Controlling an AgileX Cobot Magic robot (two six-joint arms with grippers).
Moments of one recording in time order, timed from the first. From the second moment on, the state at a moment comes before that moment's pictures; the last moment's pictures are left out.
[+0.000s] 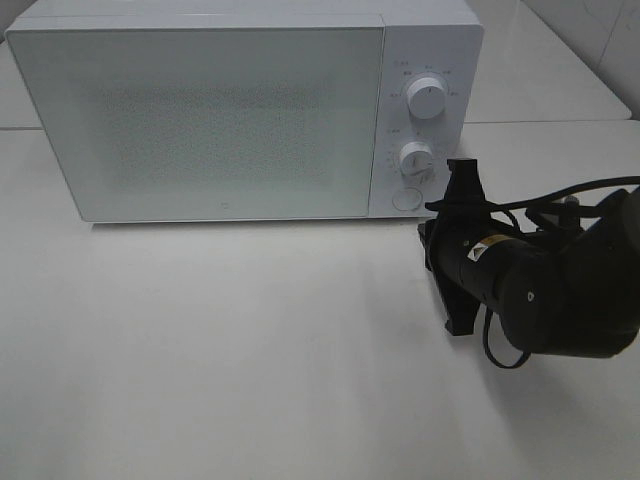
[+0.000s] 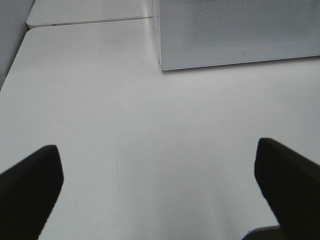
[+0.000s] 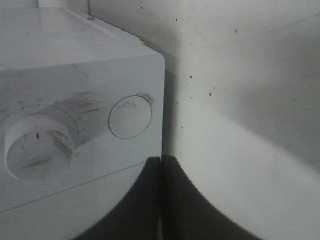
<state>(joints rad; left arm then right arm) 0.03 0.00 -0.50 -0.13 1.04 0.15 0.59 1.93 -0.58 0.58 -0.88 1.38</state>
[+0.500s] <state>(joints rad) 0.03 0.00 -0.50 -0.13 1.04 0.15 0.55 2.04 -0.75 0.55 -0.81 1.36</state>
